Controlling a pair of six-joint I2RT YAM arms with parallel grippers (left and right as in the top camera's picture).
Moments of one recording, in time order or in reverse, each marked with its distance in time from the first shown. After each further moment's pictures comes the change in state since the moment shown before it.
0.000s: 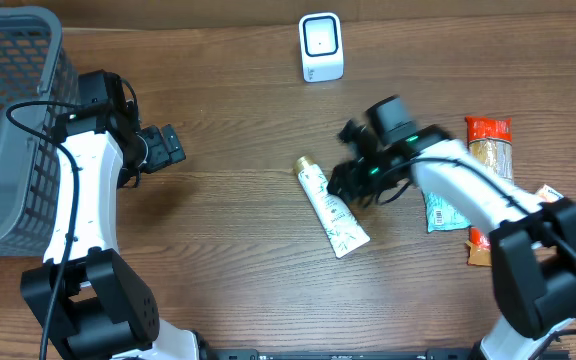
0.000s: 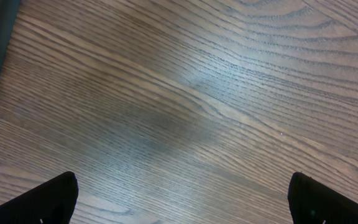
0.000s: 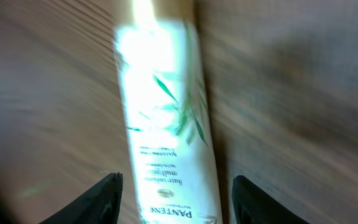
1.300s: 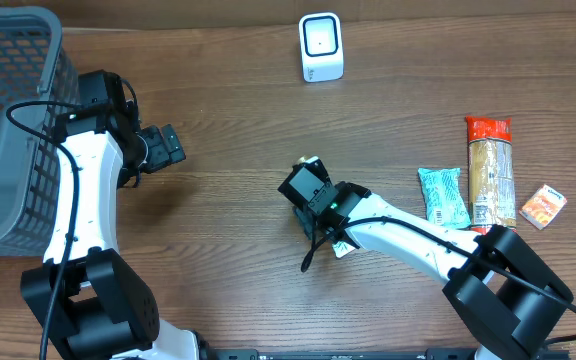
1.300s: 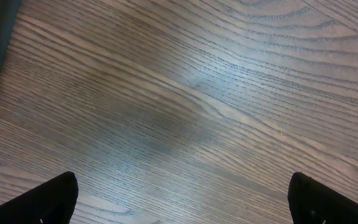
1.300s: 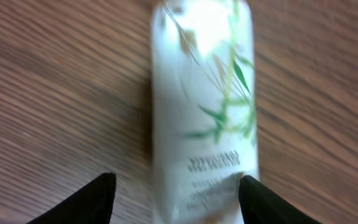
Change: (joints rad) left arm 0.000 0.000 0.000 0.000 0.000 0.000; right arm 0.372 0.005 -0.054 0.126 0.629 0.199
